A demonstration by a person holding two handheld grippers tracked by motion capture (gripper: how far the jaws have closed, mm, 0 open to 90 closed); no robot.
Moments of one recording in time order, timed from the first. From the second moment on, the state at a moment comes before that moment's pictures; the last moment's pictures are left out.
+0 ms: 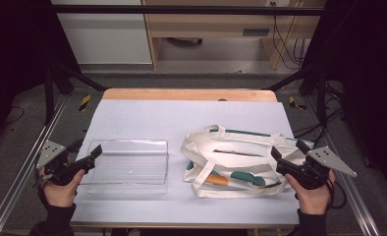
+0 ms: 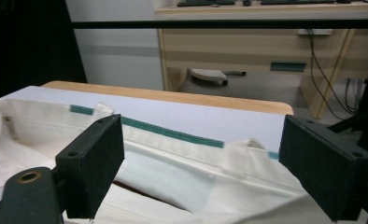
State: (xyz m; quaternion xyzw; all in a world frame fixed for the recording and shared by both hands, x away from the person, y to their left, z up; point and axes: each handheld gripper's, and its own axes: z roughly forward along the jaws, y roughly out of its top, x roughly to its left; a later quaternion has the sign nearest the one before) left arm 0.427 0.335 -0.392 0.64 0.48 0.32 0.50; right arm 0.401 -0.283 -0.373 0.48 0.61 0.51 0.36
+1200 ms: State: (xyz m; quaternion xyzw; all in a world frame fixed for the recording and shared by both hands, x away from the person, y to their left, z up) left arm 0.421 0.299 -0.393 0.67 0.46 0.31 0.50; right arm 0.421 -0.129 -0.413 0.37 0.74 0.49 0.26
